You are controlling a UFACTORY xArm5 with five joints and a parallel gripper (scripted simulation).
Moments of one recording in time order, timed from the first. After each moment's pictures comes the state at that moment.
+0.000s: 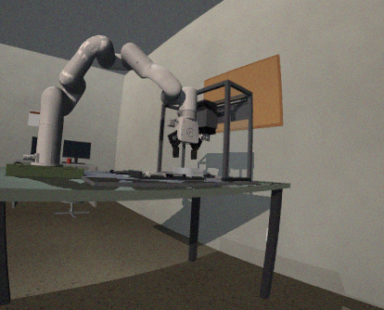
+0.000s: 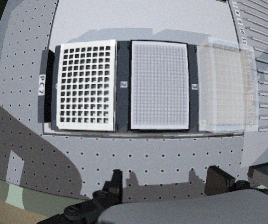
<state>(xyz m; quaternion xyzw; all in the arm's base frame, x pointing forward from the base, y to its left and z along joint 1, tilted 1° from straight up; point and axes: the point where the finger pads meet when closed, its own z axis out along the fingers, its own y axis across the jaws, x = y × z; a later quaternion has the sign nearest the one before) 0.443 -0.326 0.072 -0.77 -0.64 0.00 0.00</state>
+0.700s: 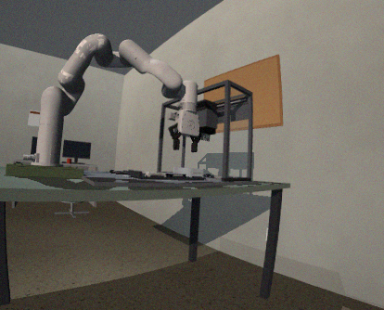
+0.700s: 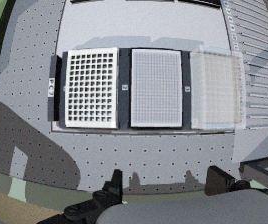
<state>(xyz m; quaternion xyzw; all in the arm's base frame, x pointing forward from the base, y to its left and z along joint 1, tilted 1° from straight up) 0.443 -0.327 0.102 -0.77 -0.64 0.00 0.00</state>
